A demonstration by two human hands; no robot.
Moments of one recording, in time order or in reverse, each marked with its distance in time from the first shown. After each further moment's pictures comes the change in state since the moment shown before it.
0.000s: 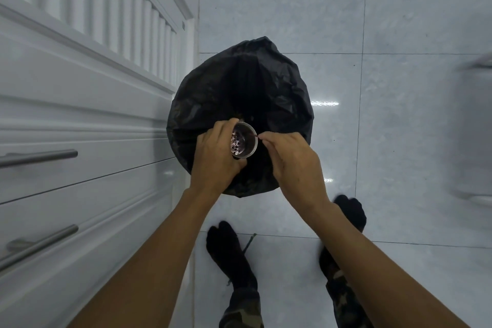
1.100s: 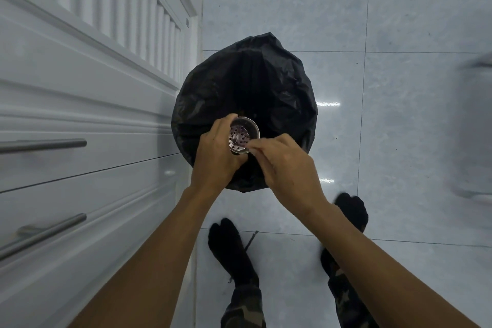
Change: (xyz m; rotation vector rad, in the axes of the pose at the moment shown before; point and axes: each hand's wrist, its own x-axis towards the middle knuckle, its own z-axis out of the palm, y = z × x) left_hand -0.007 0.000 -0.006 -0.171 0.038 -0.049; right_hand -0.011 -0.024 -0.005 0.033 -0.007 -0.122
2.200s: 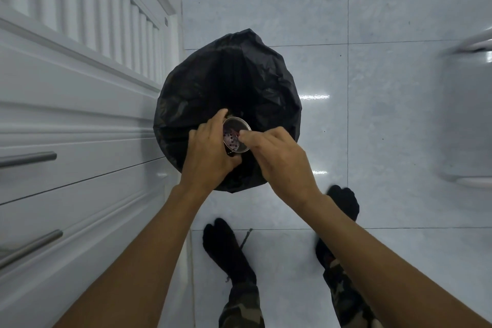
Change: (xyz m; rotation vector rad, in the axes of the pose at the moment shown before) left_hand 0.007 0.006 0.004 0.175 -0.075 0.074; right_hand -0.001 0.020 -0.002 -0.020 0.019 -0.024
